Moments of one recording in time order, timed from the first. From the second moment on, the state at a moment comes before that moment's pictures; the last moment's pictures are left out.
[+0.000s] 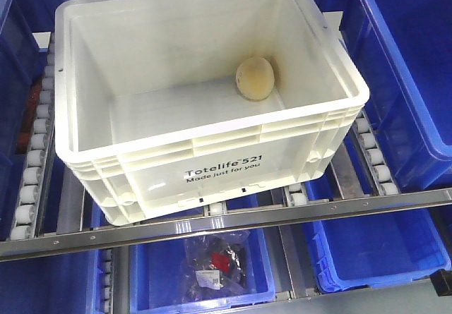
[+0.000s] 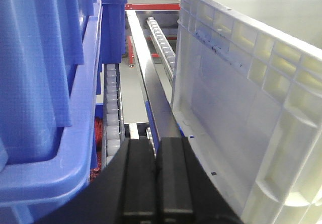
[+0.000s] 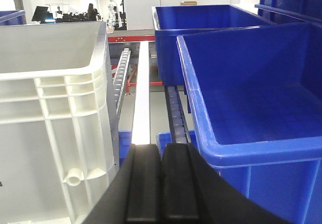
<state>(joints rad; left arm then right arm) -0.04 -0.01 0.03 0.00 0.15 -0.10 0.09 -0.01 0.03 -0.02 0.06 0.02</state>
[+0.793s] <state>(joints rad) -0.04 -0.01 0.03 0.00 0.15 -0.10 0.09 -0.01 0.03 -0.03 0.06 0.02</state>
